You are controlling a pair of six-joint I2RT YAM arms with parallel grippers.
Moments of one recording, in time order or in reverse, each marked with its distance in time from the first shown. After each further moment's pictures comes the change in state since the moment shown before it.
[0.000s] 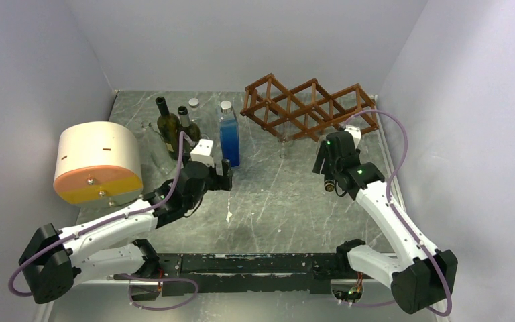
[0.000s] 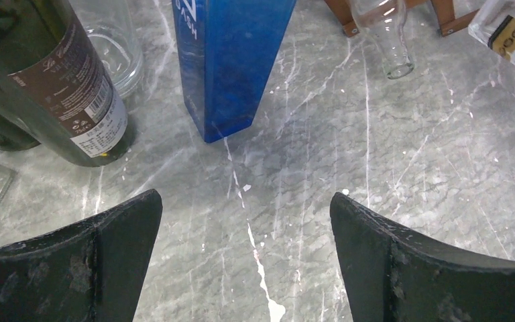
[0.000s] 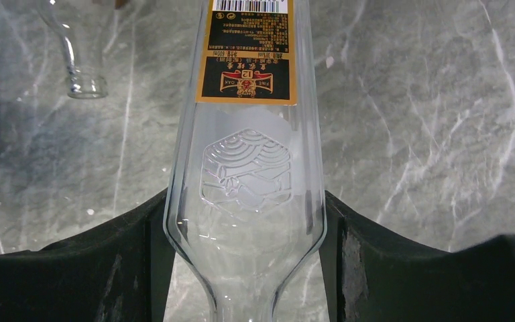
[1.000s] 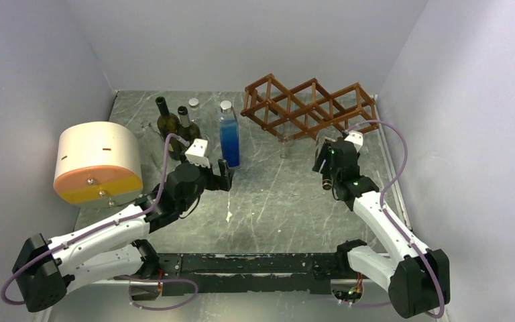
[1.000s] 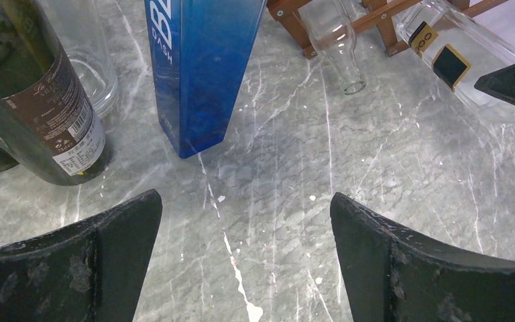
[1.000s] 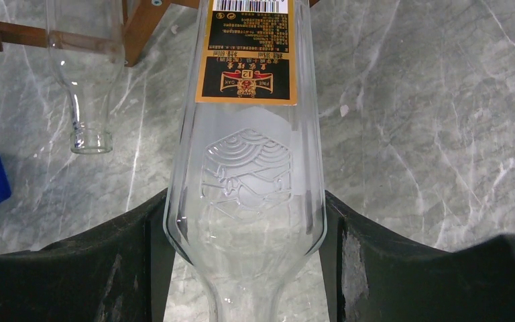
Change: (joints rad) left arm 0.000 -0.090 -0.021 0.037 0.071 0.003; right arm -0.066 -0.028 -0.237 0.417 -0.034 -0.027
